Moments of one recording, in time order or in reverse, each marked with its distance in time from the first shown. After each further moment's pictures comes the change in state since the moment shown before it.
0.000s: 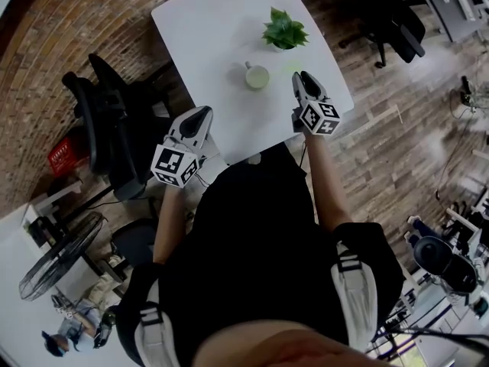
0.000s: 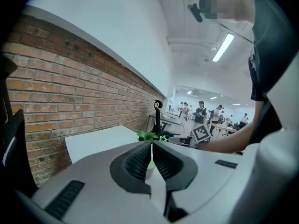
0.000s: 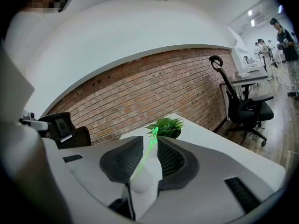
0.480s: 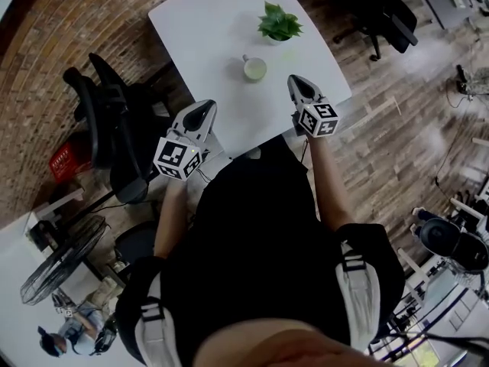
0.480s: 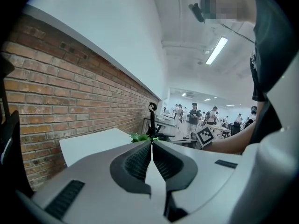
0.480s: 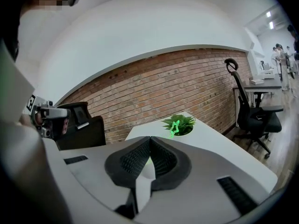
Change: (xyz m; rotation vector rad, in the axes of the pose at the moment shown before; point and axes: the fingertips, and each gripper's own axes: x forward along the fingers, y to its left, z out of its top) left arm -0.012 -0.021 0.000 0.026 -0.037 -0.062; right arm -0.042 0.045 -0.019 -0.135 0.062 0.100
